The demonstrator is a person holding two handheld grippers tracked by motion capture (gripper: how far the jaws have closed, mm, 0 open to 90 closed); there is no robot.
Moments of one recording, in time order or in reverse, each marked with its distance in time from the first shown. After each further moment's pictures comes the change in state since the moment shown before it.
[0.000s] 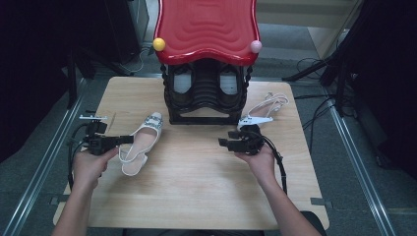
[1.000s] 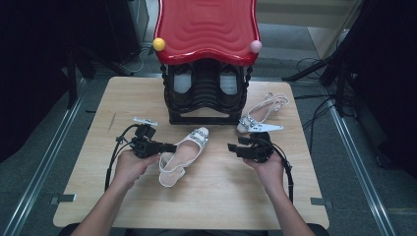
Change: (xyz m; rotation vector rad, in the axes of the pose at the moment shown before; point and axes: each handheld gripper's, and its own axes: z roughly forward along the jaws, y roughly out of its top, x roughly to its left) left arm -0.080 0.003 0.088 0.167 -0.197 0.172; right arm -0.003 -0.023 -0.024 -0.007 -0.072 0.032
